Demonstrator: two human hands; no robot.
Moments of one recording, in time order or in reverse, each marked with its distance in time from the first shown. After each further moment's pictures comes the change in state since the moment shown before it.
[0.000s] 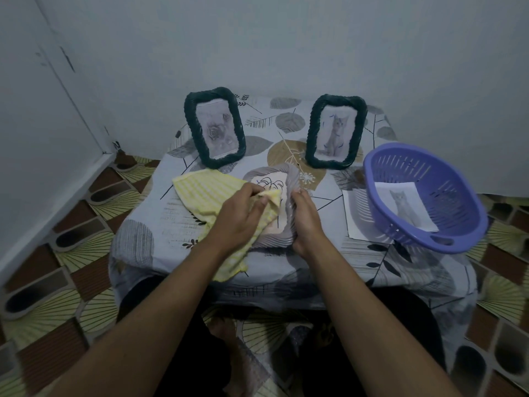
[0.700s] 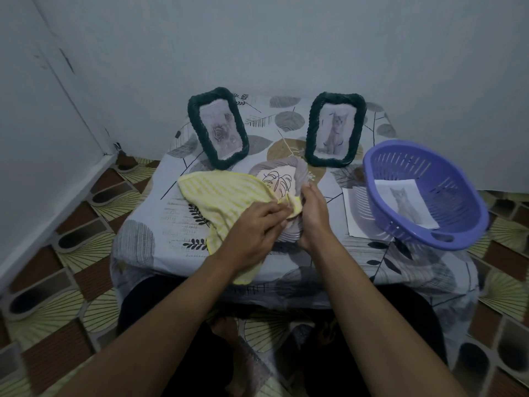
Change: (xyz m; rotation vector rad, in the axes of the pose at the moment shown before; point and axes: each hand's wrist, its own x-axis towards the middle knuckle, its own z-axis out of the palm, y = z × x) left_hand -0.017 -0.004 0.028 0.168 -0.047 0.380; right_hand -0.001 -0.013 -0.004 0.129 0.069 -0.032
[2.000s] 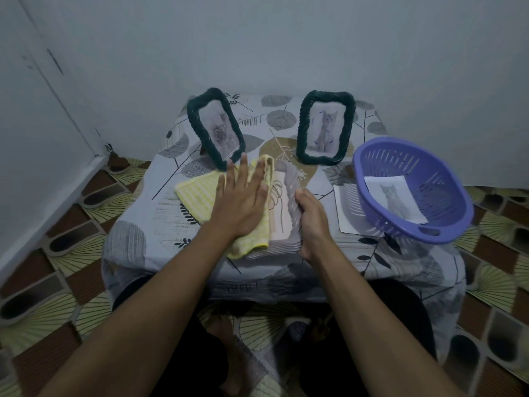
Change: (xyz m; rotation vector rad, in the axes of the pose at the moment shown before) left_hand 0.045 -0.014 -0.008 0.316 -0.247 -0.446; right_hand -0.005 0.005 -0.024 -0.023 -0.077 -0.044
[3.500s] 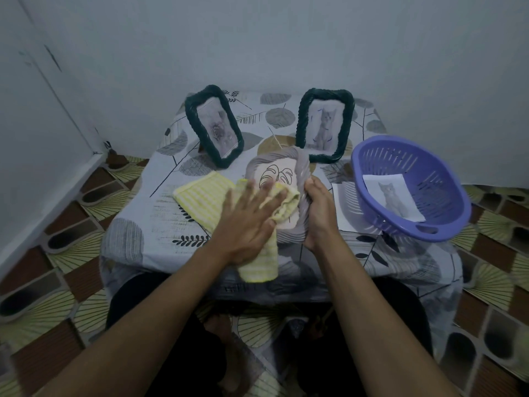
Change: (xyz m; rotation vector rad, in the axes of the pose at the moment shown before) left_hand -0.042 -0.002 0.018 0.029 0.004 0.321; right_hand -0.008 -0.022 0.002 0.017 -0.003 -0.103
